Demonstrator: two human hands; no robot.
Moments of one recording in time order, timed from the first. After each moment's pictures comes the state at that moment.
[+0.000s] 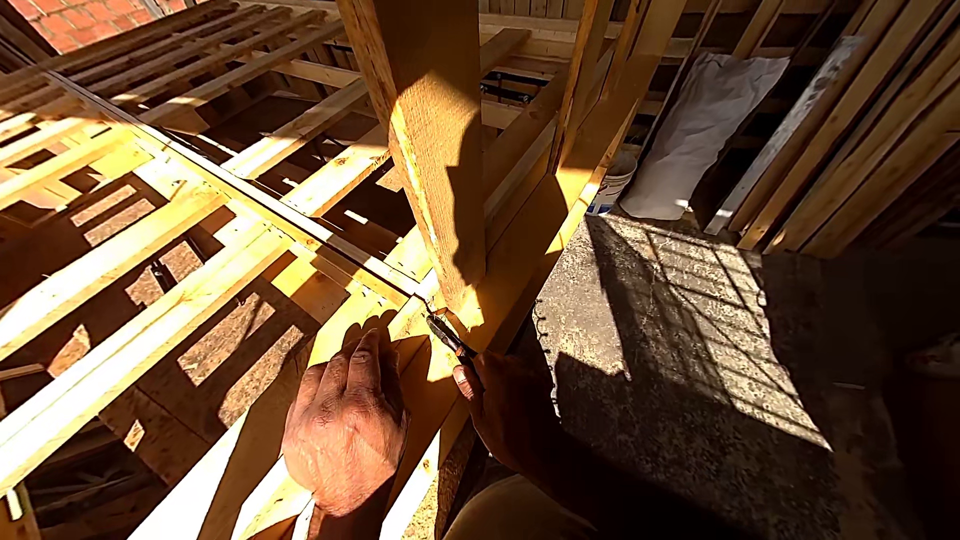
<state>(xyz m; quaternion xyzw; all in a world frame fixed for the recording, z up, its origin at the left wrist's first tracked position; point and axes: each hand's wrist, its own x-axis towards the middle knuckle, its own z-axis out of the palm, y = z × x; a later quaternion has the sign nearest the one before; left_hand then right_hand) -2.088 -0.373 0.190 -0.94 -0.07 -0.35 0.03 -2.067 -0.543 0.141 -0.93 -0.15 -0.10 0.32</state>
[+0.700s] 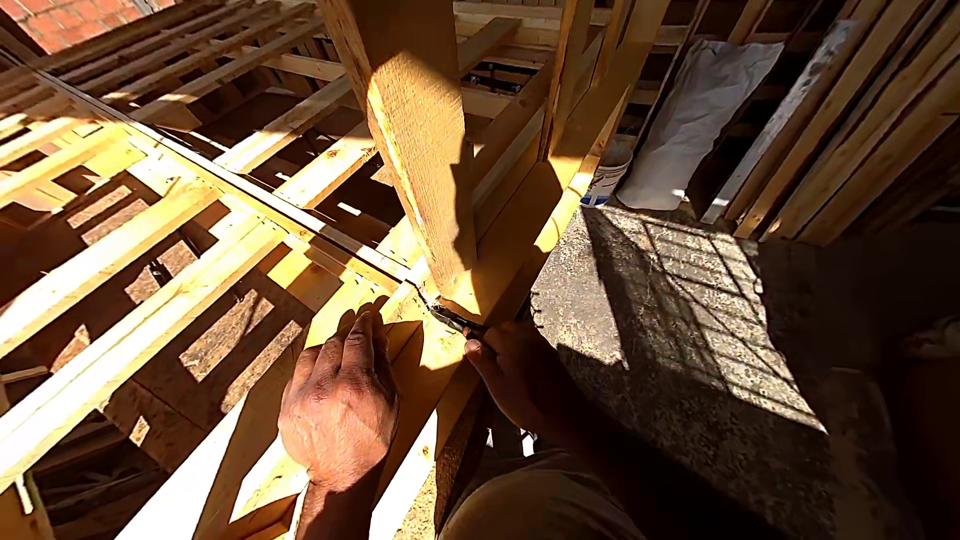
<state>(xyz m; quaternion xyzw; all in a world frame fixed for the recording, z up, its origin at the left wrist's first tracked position) -2.090 -0.374 0.189 -0.94 -0.06 -0.32 0.02 -2.054 -0.580 0.169 -0.94 -0.13 0.04 0.33</state>
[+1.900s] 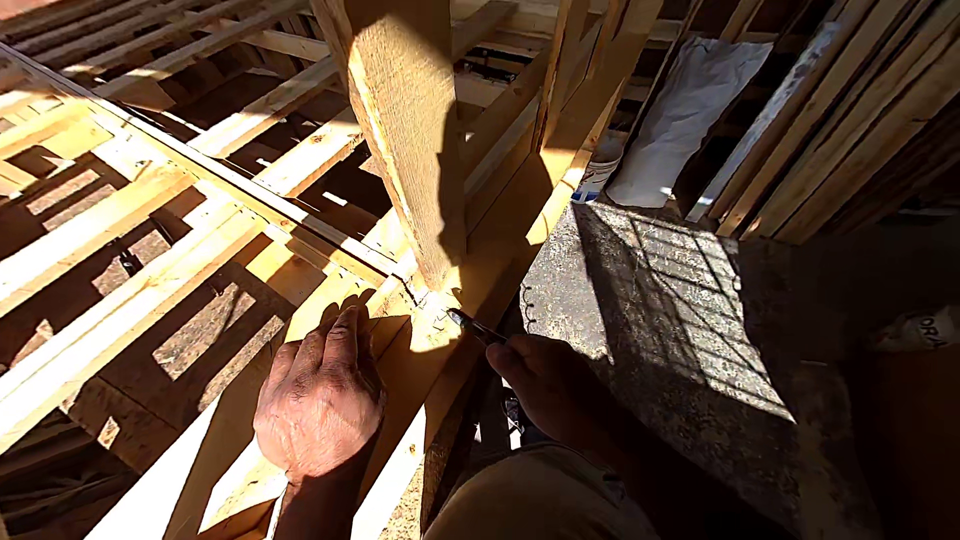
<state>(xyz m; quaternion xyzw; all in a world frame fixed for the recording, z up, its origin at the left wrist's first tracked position) -2.086 -0.371 0.190 -0.94 -0.05 -0.33 0.02 -2.069 -0.613 0.203 -0.89 -0.05 0.19 0.40</state>
